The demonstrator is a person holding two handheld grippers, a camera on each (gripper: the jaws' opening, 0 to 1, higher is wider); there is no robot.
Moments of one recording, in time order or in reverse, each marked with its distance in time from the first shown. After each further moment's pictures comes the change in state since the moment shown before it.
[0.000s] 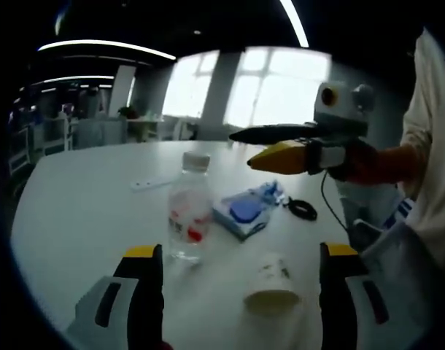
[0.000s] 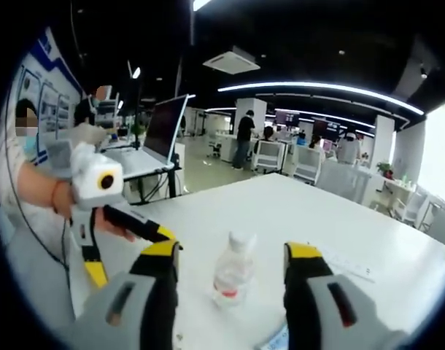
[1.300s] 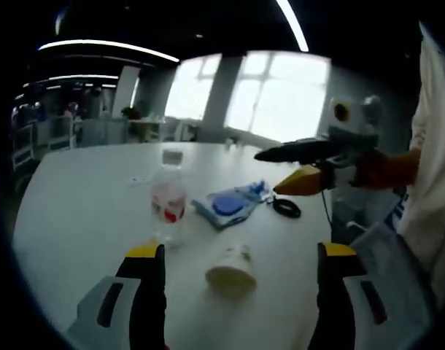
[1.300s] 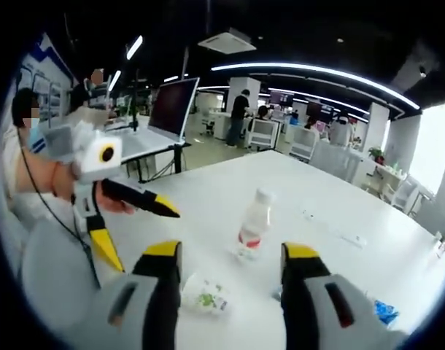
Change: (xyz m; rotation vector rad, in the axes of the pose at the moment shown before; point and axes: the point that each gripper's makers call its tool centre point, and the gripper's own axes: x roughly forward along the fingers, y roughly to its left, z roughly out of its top) left arm -0.038 -0.047 -0.015 -0.019 -0.021 0.011; right arm -0.062 0.055 -0.032 0.010 0.154 -0.044
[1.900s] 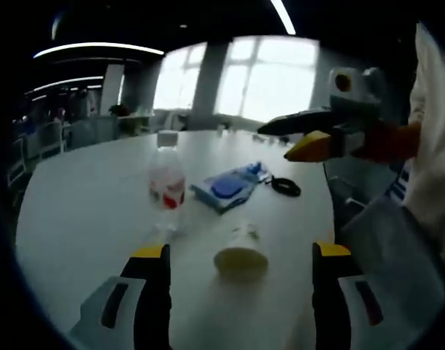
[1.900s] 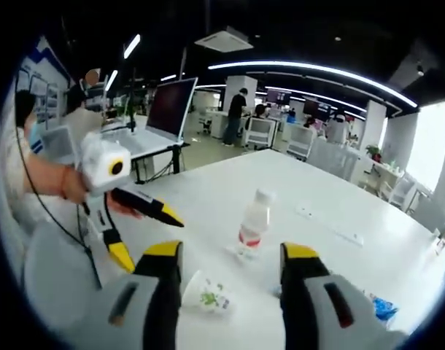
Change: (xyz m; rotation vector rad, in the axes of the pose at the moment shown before) left arm 0.011 0.015 -0.027 0.114 0.122 -0.049; right arm -0.008 -0.005 0.006 0.010 -0.006 -0.031
